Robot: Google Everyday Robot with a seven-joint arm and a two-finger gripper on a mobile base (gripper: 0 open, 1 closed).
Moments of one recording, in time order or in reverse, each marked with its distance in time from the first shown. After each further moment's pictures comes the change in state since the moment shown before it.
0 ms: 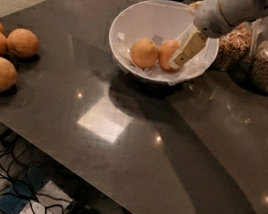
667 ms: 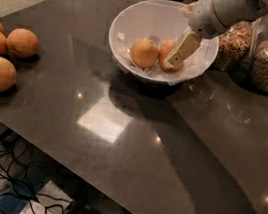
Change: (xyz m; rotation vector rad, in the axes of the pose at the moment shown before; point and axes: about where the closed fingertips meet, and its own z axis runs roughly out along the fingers) arm -0.008 0.002 0.014 -0.017 -0.020 -0.014
